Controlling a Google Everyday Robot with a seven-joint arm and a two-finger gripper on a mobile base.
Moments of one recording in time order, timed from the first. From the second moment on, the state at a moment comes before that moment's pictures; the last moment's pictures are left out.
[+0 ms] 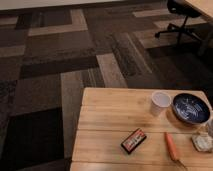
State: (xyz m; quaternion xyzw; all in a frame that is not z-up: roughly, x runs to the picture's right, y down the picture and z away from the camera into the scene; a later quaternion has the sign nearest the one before) arm 0.508 0.273 0.714 0.02 0.38 0.92 0.12
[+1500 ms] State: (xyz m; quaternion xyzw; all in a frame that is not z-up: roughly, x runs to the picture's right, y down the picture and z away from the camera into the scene) arm 0.338 0.120 0.676 -0.09 0.31 0.81 0.48
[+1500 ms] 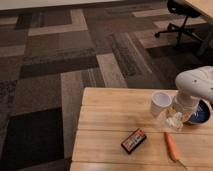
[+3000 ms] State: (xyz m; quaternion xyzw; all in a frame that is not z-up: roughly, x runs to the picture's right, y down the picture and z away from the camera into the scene) arm 0.297 0.025 0.708 -0.03 0.21 0.74 0.64
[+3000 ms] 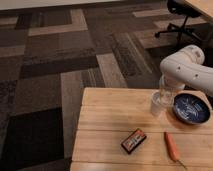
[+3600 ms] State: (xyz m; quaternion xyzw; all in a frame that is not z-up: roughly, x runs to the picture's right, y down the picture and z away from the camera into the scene) arm 0.297 0.025 0.724 0.00 0.16 0.74 0.66
